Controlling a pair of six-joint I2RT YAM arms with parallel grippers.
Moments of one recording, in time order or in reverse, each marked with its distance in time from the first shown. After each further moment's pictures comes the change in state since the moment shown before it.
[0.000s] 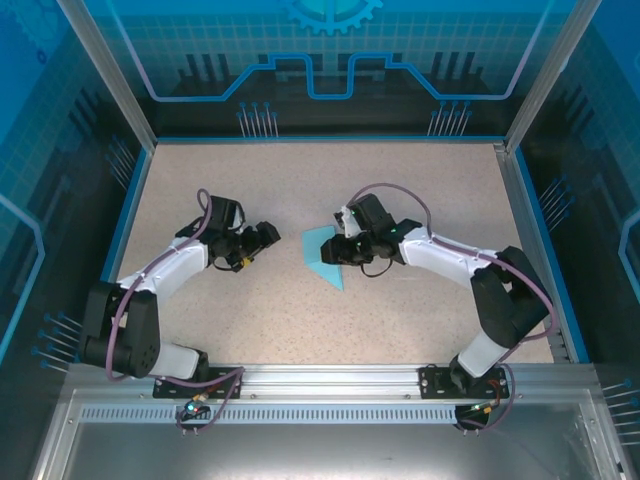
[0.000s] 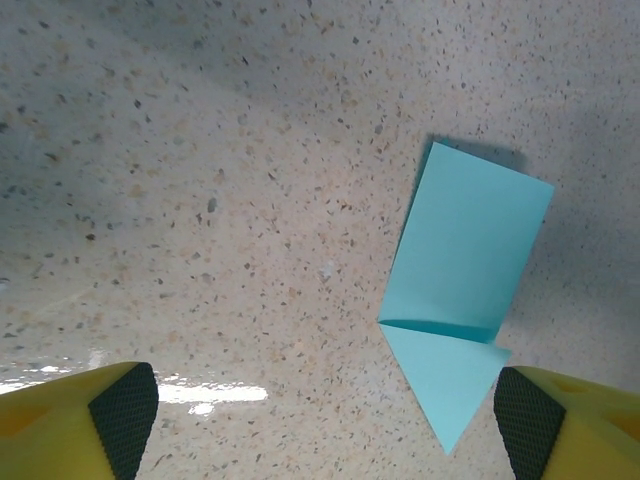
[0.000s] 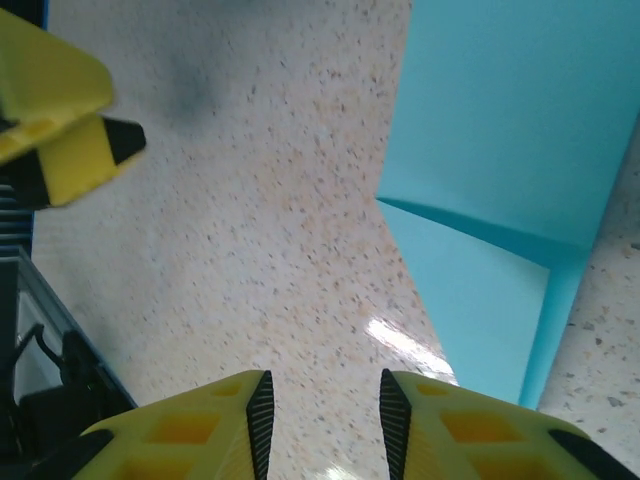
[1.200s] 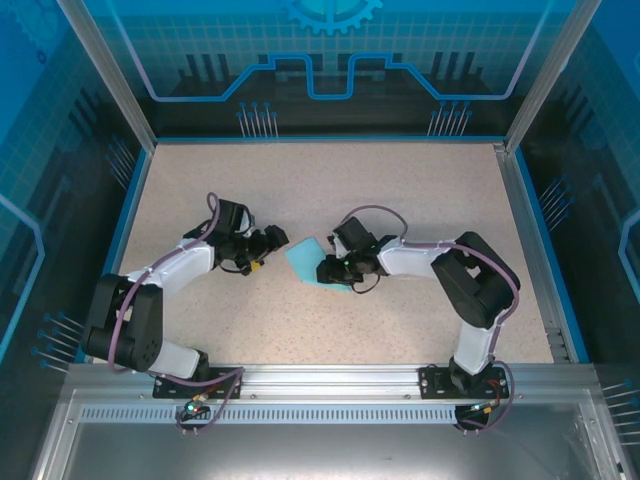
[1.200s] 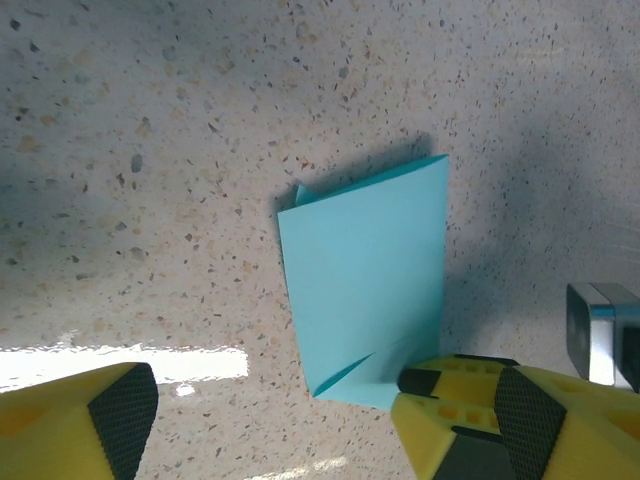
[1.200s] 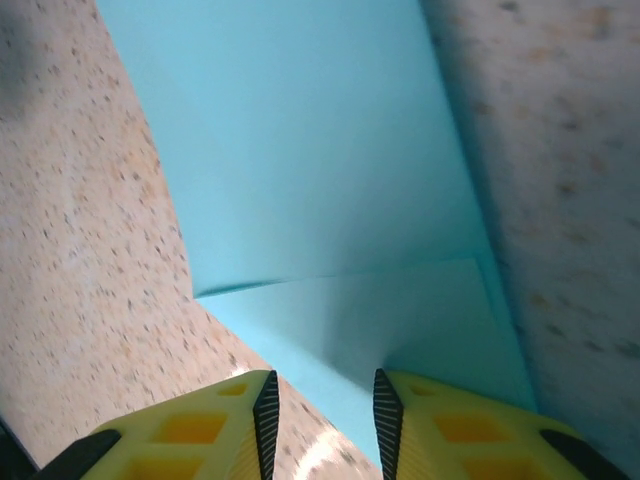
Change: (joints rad) left arm -0.045 0.041 -0.018 0.061 0.065 -0.026; right arm 0.047 0.185 -0.060 0.085 0.044 0.015
